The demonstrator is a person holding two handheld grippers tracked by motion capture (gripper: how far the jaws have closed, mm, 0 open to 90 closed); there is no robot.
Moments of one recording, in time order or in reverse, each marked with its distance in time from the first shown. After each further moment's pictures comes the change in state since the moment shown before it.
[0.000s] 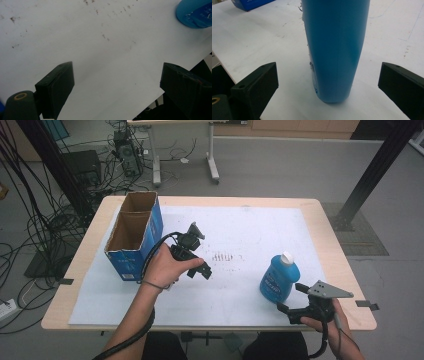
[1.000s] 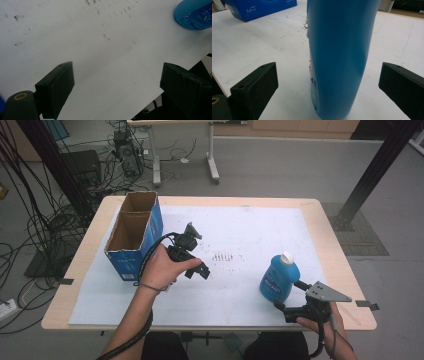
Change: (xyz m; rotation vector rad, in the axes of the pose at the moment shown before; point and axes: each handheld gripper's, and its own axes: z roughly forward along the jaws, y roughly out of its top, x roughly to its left) left arm 0.002 -0.006 -0.005 -0.025 -0.006 -0.012; right arm 0.006 0.000 0.006 -0.102 -0.039 -0.042
